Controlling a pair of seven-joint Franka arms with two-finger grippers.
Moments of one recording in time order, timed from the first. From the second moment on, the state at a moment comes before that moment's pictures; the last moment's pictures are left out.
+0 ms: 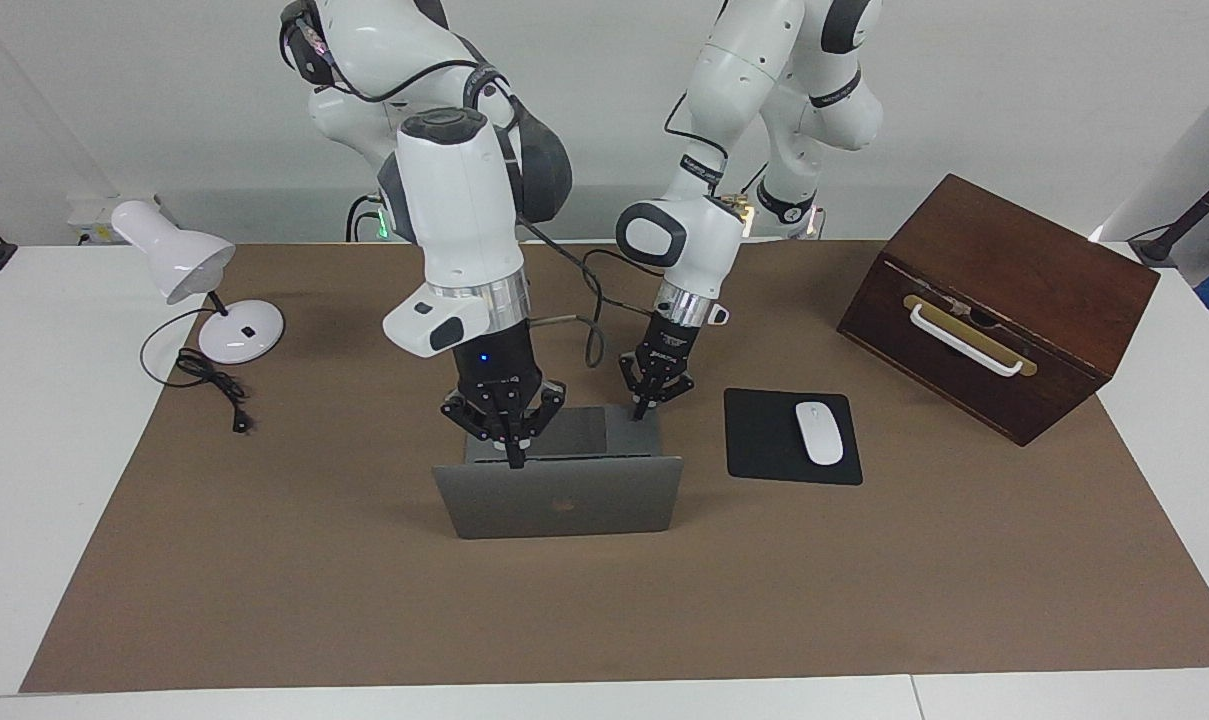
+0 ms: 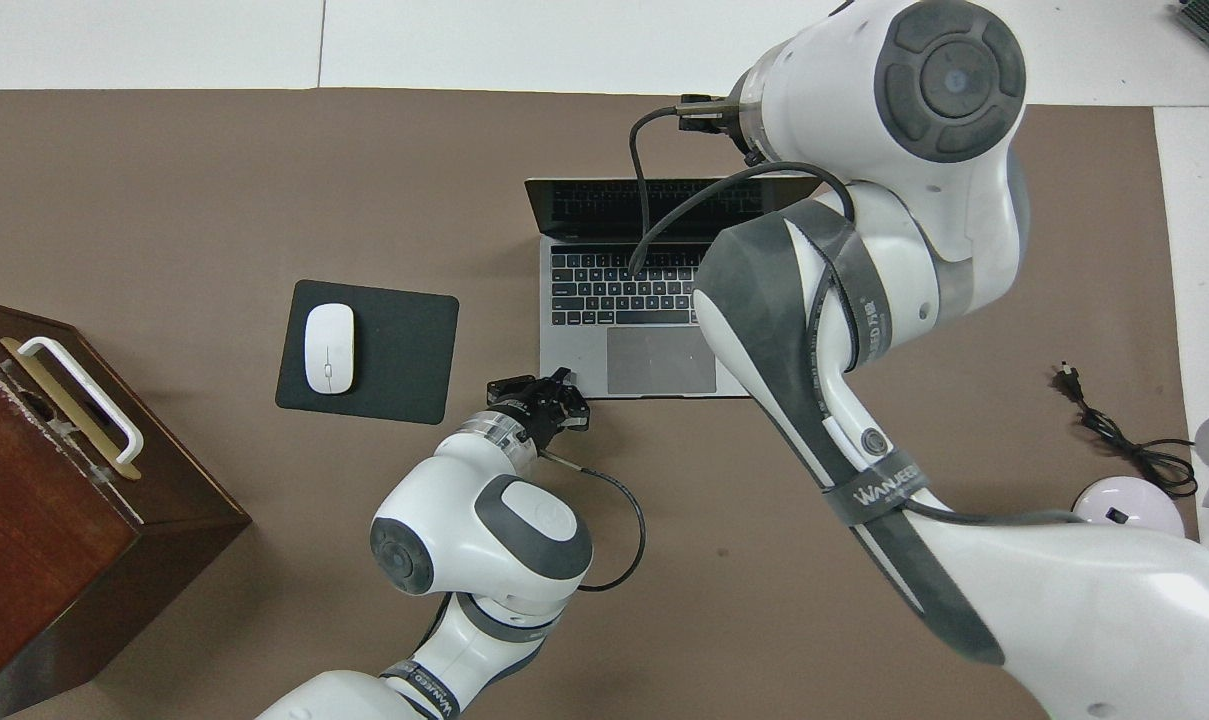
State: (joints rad) left arm -0.79 0.37 -0.04 -2.07 -1.74 3.27 -1.92; right arm 0.35 0.51 0.02 -1.20 -0.11 2.15 0.44
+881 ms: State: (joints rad) left arm -0.79 0.37 -0.04 -2.08 -1.69 3.28 -1.91; right arm 0.37 0.63 0.02 -1.13 -0.15 2.29 0.44
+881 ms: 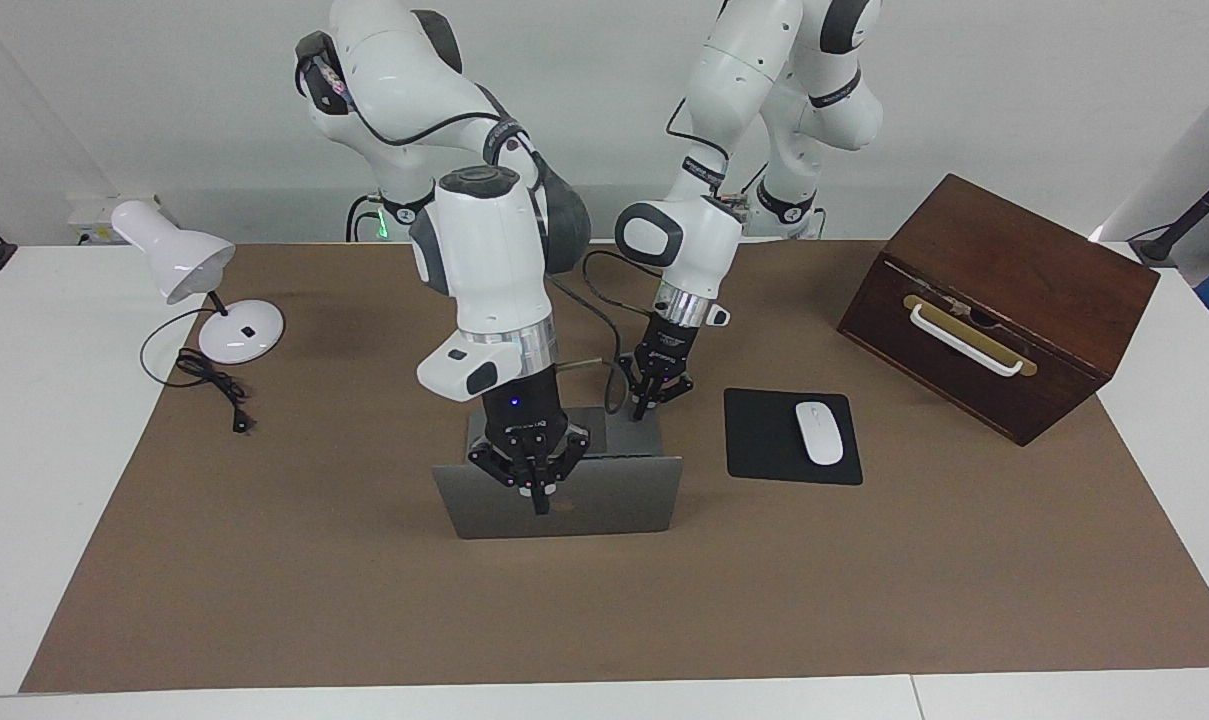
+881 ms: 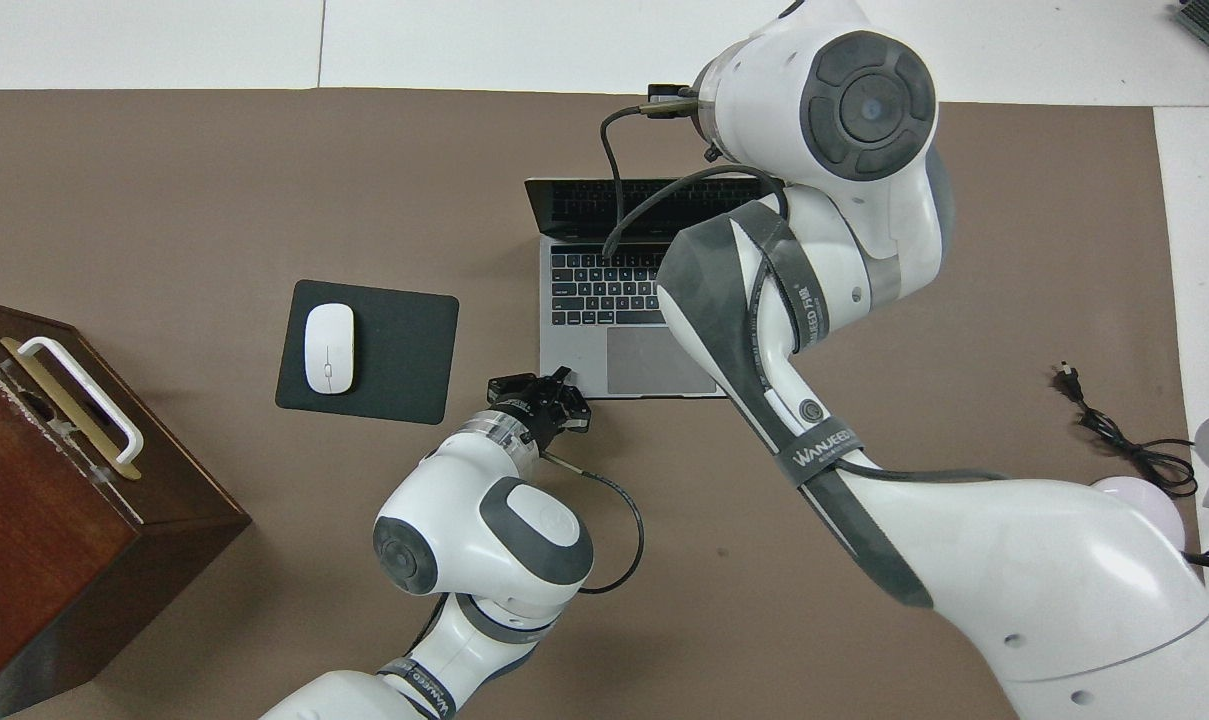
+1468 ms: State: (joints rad) left arm -0.79 0.37 -0.05 -2.08 -1.69 3.28 -1.91; right arm 0.38 0.67 0.02 -1.11 -0.15 2.31 0.48
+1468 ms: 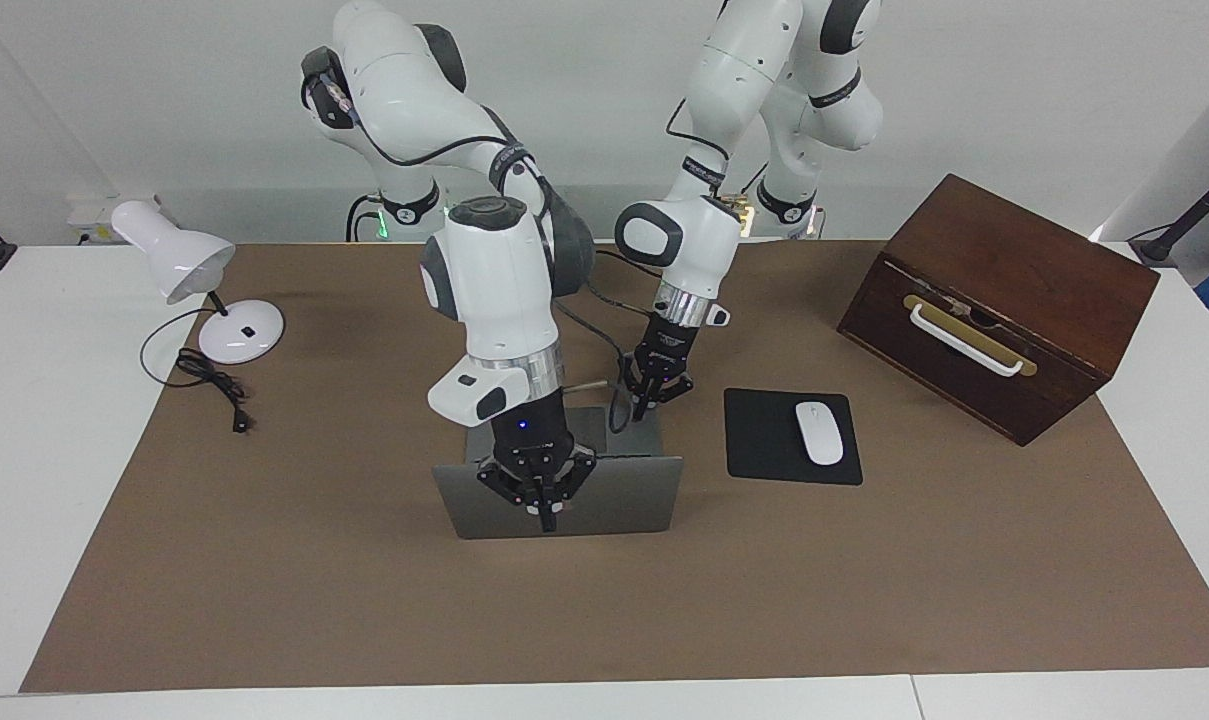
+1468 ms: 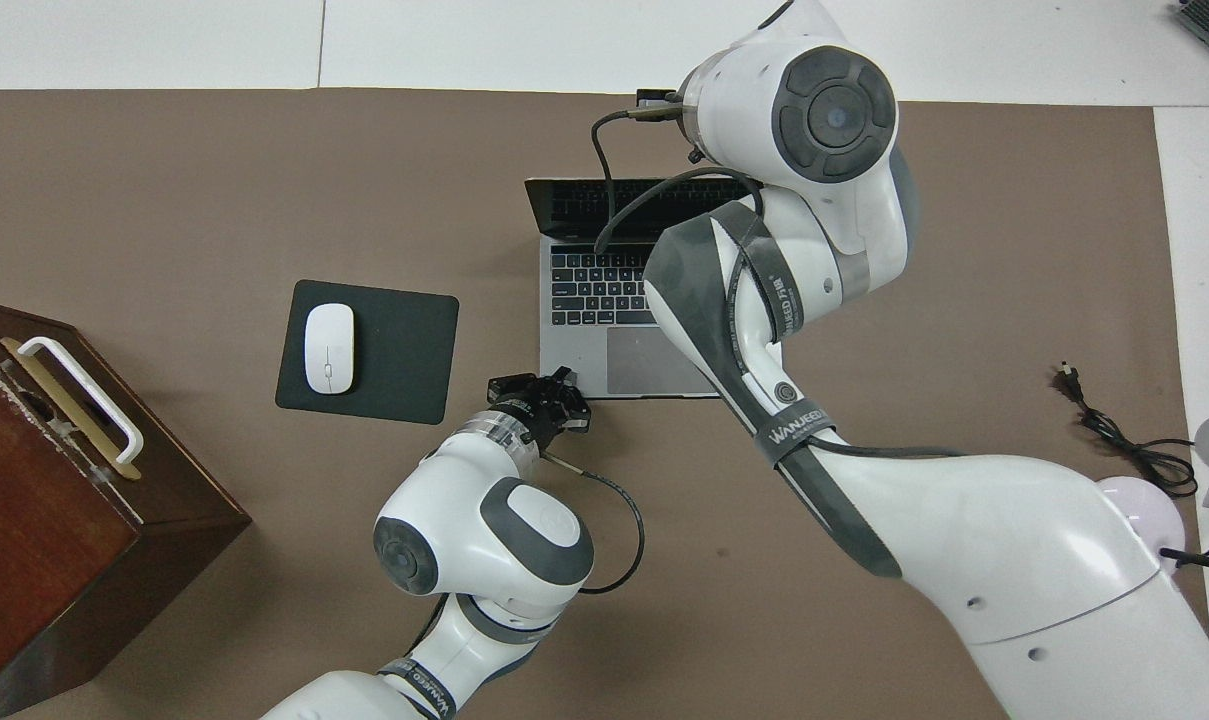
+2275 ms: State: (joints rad) left arm -0.79 0.37 -0.05 -2.08 -1.69 3.28 -1.91; right arm 0.40 0.68 0.03 -1.13 -0.15 2.27 0.54
